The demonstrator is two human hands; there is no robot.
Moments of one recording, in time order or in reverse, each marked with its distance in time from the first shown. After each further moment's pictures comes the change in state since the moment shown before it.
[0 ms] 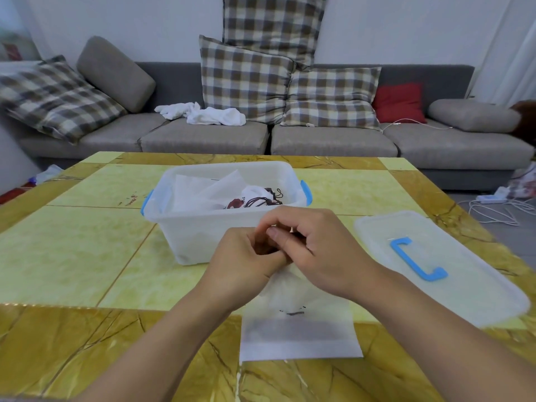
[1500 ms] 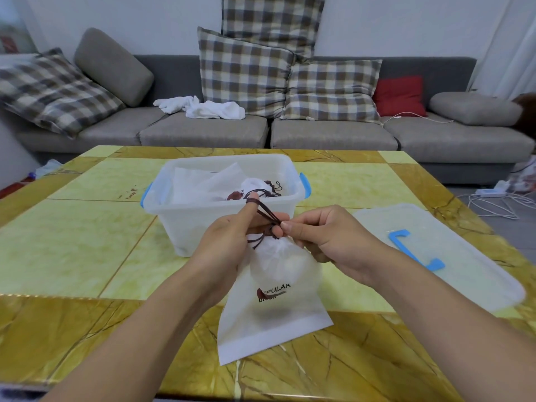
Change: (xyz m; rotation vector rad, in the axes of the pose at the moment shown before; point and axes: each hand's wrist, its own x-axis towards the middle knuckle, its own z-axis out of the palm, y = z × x) left_hand 0.011 0.001 -0.007 -0.389 0.041 -0.228; right_hand -0.007 0.024 -0.011 0.573 -0.070 0.599
